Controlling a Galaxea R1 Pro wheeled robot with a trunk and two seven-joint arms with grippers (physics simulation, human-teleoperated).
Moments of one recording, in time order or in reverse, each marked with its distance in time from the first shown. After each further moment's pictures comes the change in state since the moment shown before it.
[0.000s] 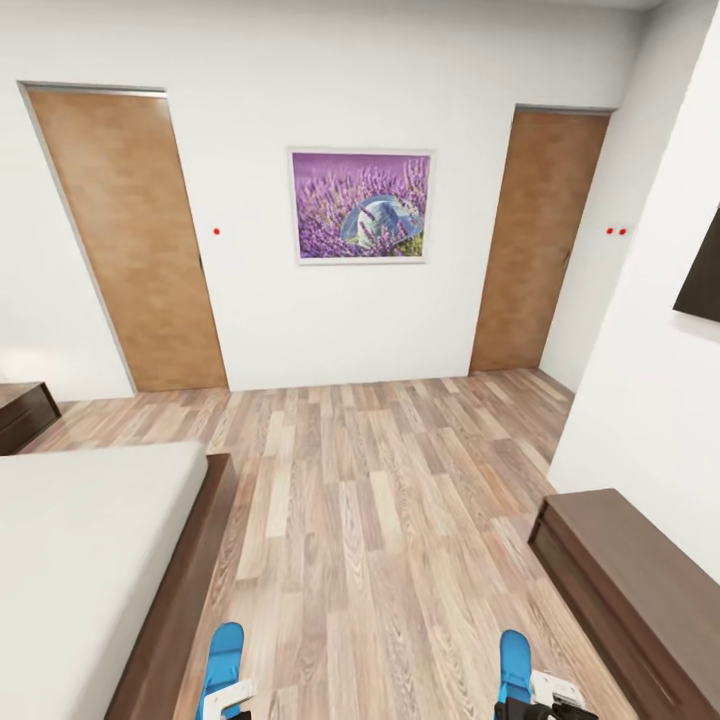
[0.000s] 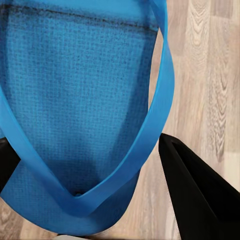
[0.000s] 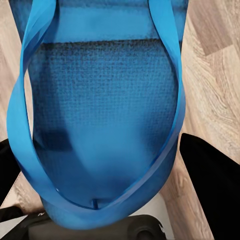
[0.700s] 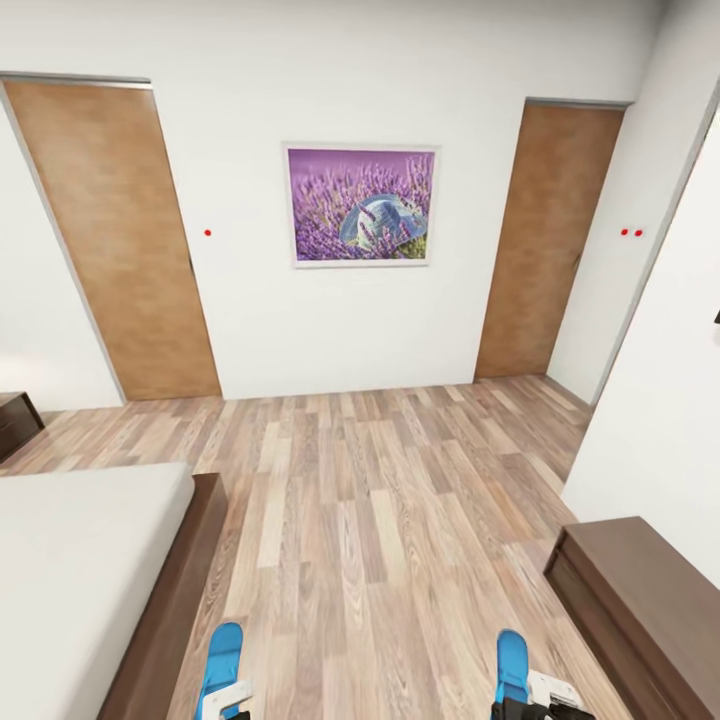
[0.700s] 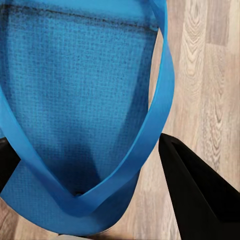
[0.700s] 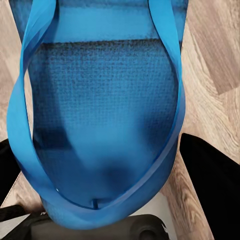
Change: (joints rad) left arm 0.000 0.003 0.001 0.000 0.000 0.002 0.000; right arm 0.000 0.008 0.000 0.001 0.000 -0.002 0.000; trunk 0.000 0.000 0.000
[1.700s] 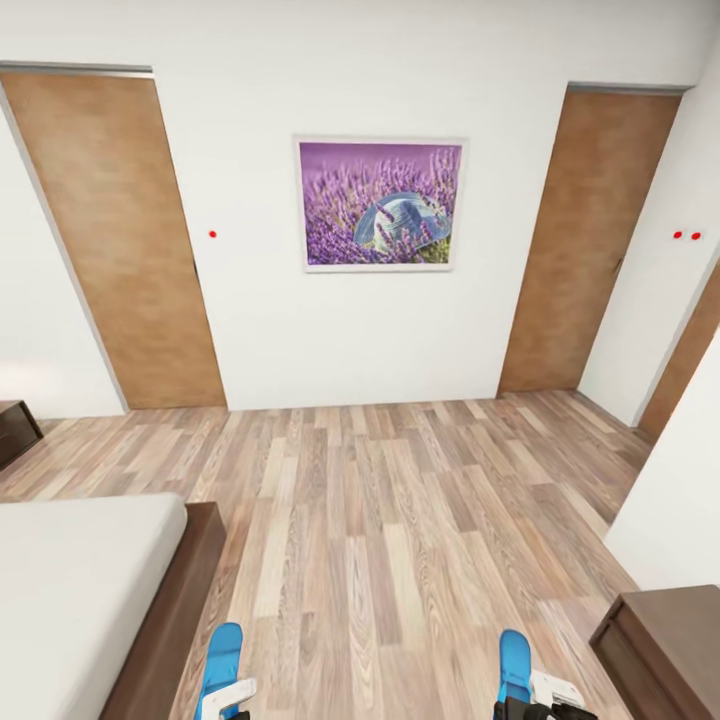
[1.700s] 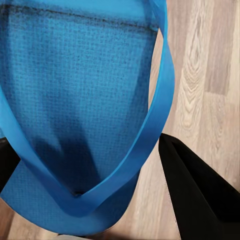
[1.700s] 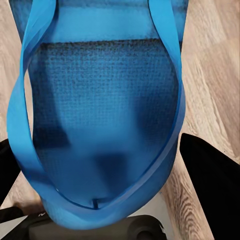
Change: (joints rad) left arm 0.000 0.000 0.000 0.000 0.003 -0.001 0.000; right arm 0.000 -0.007 0.000 -0.001 -0.002 0.001 -0.001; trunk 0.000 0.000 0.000
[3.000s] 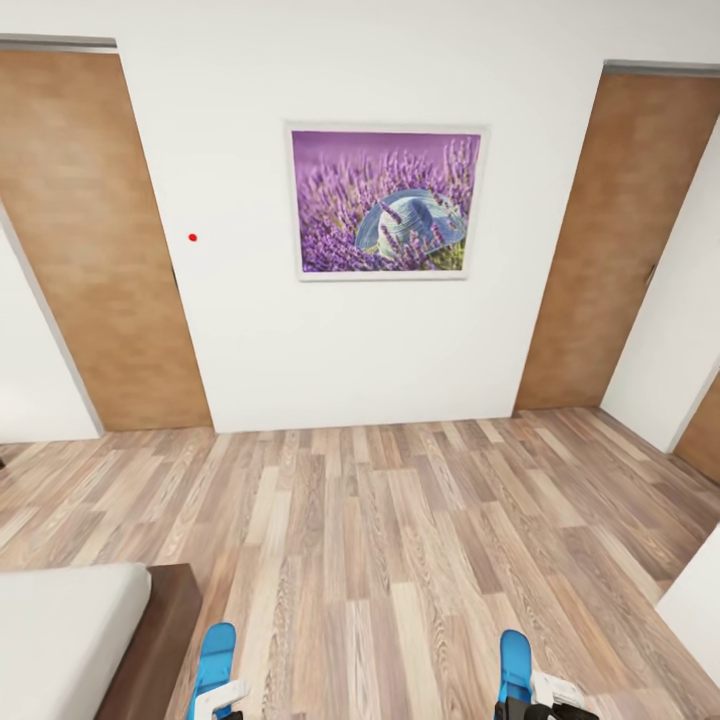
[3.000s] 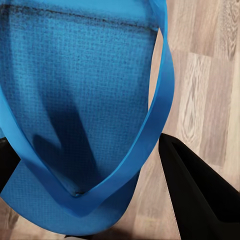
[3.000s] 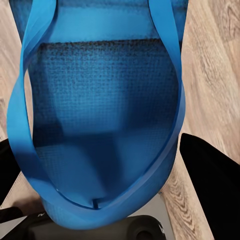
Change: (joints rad) left arm 0.000 0.018 0.001 0.000 0.002 -0.001 0.000; right arm 0.000 -0.002 0.000 0.000 0.000 0.000 0.000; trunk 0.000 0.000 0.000
